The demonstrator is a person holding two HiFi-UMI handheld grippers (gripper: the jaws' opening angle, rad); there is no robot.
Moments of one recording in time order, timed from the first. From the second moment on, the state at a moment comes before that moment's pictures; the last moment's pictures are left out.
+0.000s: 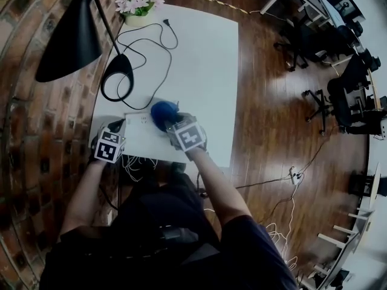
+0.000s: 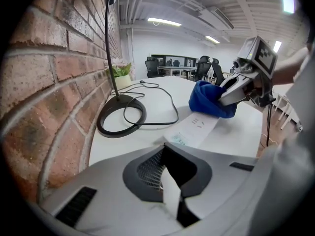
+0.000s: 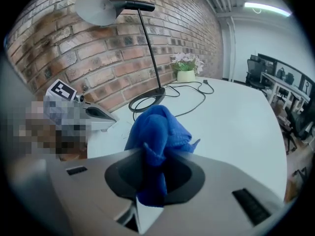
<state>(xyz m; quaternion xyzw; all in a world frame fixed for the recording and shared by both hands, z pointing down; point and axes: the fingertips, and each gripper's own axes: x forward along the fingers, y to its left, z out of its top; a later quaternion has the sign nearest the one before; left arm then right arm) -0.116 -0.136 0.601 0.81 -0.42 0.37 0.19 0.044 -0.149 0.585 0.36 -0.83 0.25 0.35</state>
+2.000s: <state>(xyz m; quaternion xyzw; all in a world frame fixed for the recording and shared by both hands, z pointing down) -0.114 -0.145 0.599 0.81 -0.38 0.41 0.14 0.035 -0.160 0.582 0.34 -0.79 0.06 0.51</state>
